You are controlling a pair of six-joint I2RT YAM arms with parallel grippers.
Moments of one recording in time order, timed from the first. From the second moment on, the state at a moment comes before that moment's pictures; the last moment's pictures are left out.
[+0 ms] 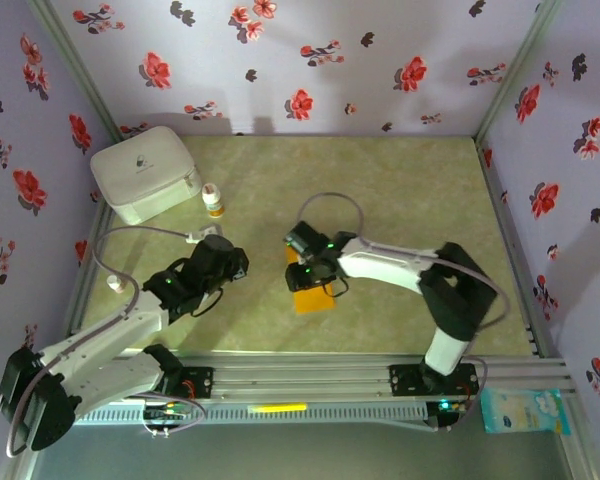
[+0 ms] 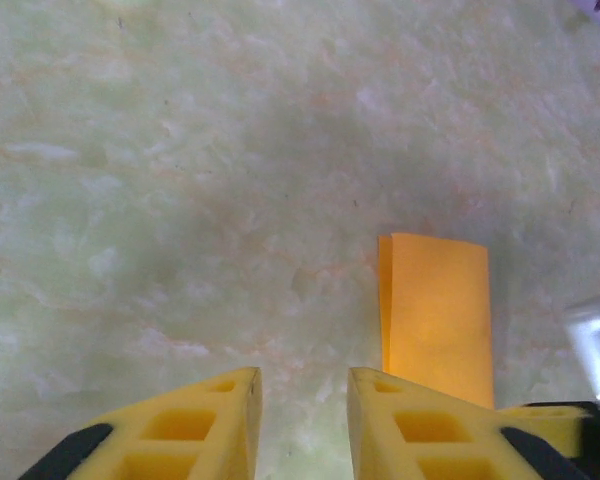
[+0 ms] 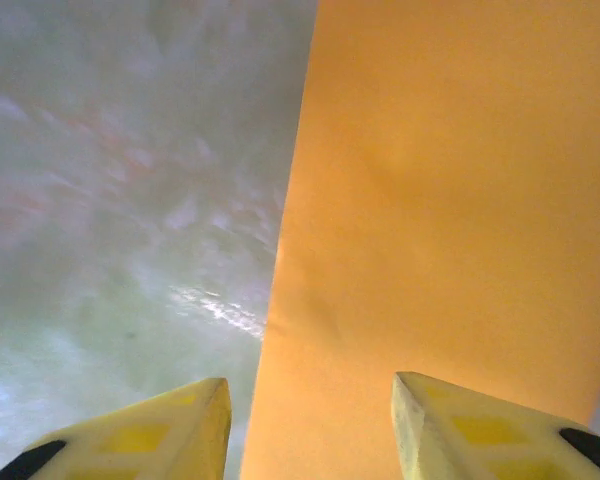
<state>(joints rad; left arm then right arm) -0.74 0.99 0.64 -0.41 -0.27 -0.93 0.90 1.68 1.09 -0.55 -0.10 0.56</state>
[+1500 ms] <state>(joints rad) -0.74 1.63 0.78 -0.07 0.28 -0.97 0.52 1.68 0.63 0.12 -0.57 0.87</state>
